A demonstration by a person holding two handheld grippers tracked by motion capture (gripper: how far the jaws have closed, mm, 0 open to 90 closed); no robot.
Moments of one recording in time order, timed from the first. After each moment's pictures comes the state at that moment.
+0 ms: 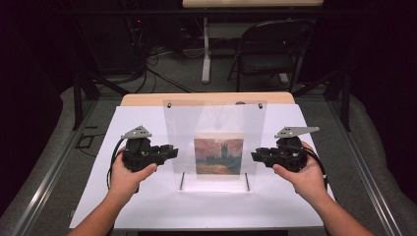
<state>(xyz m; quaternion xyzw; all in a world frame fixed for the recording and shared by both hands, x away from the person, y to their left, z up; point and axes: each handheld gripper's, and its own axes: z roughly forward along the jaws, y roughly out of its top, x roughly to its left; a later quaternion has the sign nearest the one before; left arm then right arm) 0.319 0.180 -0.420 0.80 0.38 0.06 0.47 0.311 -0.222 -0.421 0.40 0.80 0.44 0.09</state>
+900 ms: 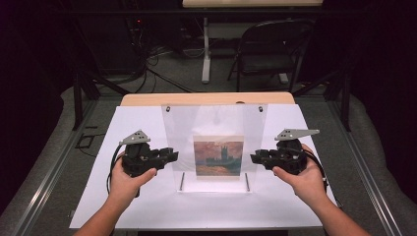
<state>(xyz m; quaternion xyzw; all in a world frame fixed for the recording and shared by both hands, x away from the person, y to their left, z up) 0.313 0.182 -0.427 0.78 0.39 0.06 0.48 0.308 -0.222 -0.424 0.40 0.79 0.45 0.09</state>
